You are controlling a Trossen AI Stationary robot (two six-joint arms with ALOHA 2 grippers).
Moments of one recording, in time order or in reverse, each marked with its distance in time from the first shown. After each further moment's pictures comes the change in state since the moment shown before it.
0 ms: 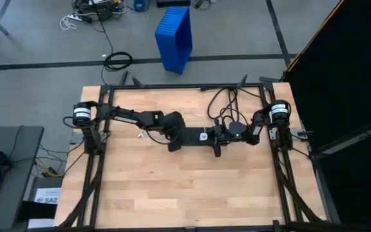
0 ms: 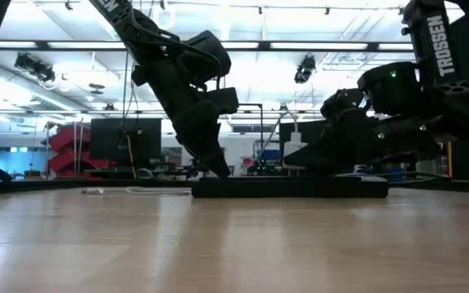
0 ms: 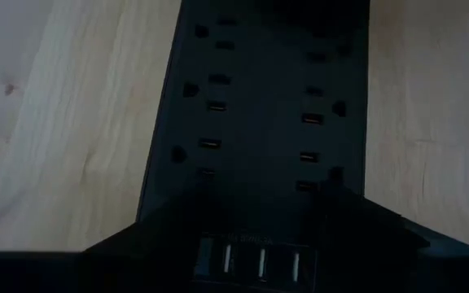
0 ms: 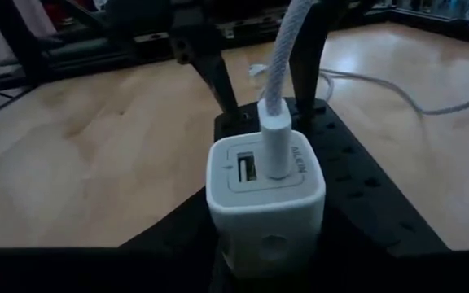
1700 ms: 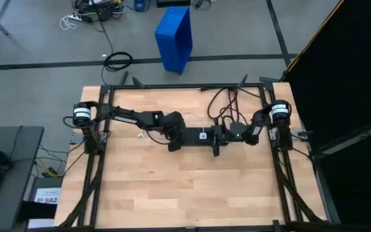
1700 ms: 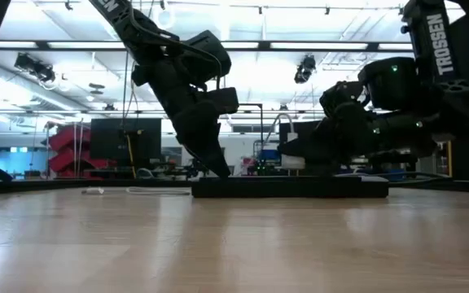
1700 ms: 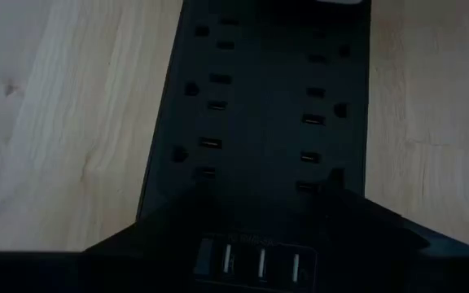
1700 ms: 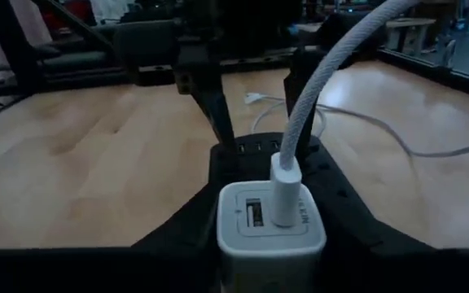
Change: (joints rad) left arm 0.000 0.000 -0.001 0.005 -0.002 -0.006; right arm 0.000 -0.008 0.028 0.028 0.069 -0.078
